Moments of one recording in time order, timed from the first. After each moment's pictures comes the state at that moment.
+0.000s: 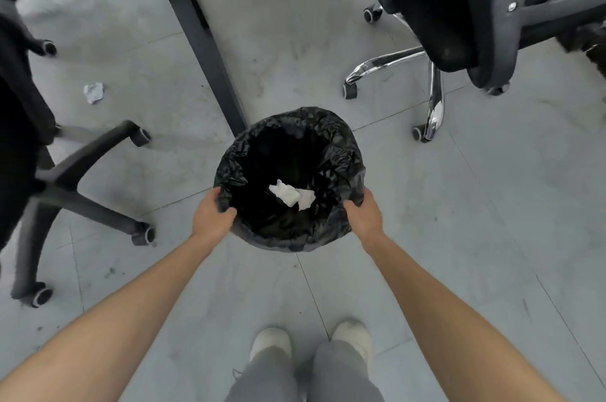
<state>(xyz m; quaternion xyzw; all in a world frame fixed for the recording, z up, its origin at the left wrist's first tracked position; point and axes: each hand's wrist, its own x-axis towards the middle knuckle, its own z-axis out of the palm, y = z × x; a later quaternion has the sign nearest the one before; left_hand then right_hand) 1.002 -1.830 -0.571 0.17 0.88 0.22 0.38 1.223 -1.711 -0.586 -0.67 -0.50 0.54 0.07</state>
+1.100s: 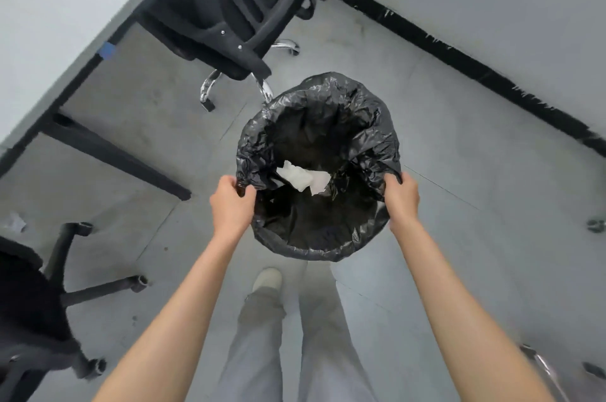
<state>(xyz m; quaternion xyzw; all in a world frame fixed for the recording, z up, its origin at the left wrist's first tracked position) 1.220 -1.817 -0.212 0.44 0.79 0.17 0.41 1.464 -1.843 -0.217 -0.85 -0.18 0.37 0.32</state>
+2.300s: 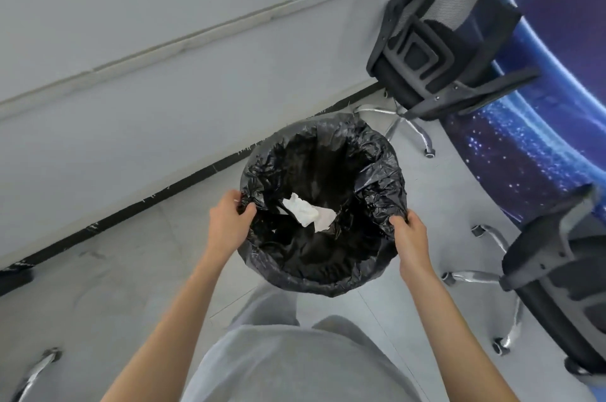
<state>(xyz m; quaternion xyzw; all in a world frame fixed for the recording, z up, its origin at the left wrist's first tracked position) 1.999 -1.733 -0.064 0.83 0.34 -0.02 0.44 2.057 -1.994 -0.078 -0.76 0.26 0.14 0.58</state>
